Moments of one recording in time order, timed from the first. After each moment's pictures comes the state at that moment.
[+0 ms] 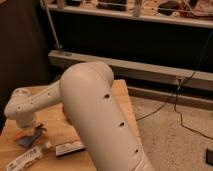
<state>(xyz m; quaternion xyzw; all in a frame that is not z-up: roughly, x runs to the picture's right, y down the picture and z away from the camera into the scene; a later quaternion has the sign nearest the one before) -0.413 0.205 0.775 -0.30 -0.16 -0.07 0.94</state>
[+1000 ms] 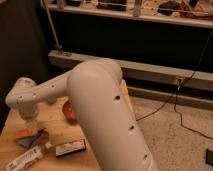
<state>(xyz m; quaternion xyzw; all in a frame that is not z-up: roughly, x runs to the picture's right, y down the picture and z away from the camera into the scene) -0.356 0.133 0.751 -0.28 -0.11 -0.03 0.95</state>
